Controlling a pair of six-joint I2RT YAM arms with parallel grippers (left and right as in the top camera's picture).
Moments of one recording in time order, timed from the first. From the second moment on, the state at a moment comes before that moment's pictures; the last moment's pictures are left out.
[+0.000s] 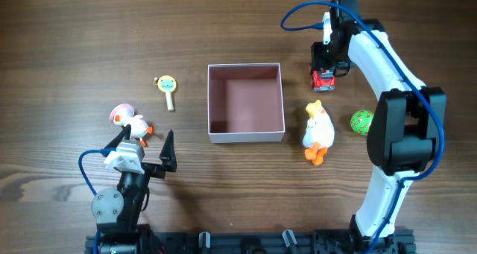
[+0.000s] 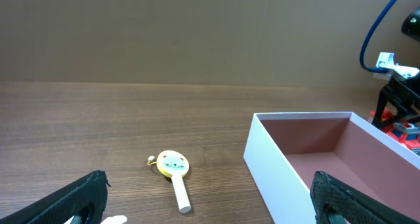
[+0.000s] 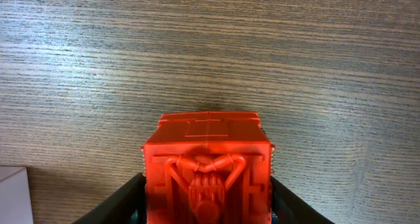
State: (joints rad) left arm 0.06 0.01 0.01 -0.05 0.25 -0.10; right arm 0.09 2.13 1.66 -0.81 0.01 0.03
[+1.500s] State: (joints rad) left arm 0.06 0.01 0.01 -0.05 0.25 -0.10; right arm 0.15 2.15 2.42 -1.60 0.06 0.21
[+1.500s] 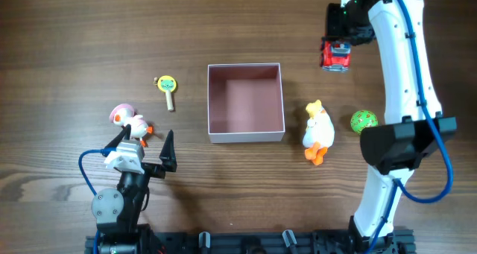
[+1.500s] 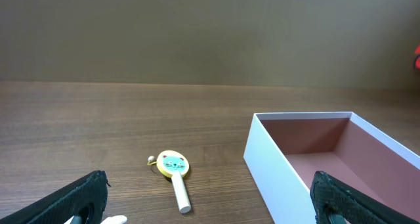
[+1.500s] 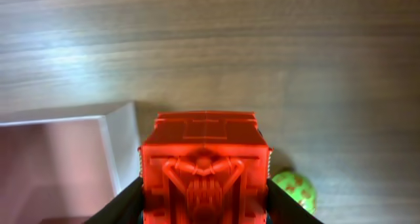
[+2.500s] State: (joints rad) left arm 0.06 0.01 0.01 -0.05 0.25 -0.10; right arm 0.58 2.09 2.22 -1.48 0.11 0.61
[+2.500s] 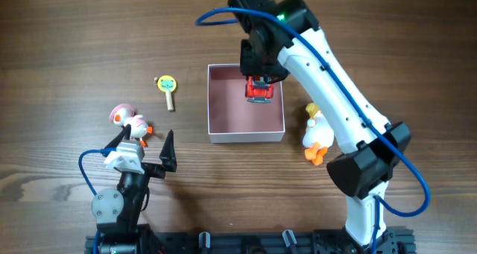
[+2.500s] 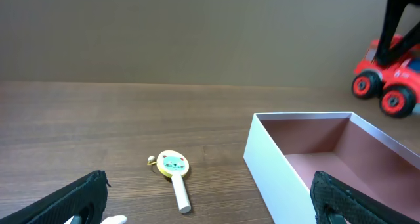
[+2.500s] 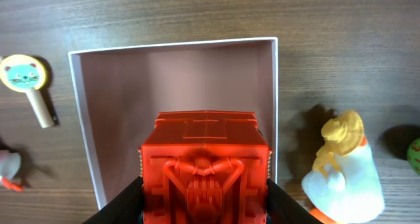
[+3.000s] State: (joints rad) left arm 0.06 0.01 0.01 -0.05 0.25 -0.10; right arm 0.58 2.16 2.07 -1.32 0.14 0.47
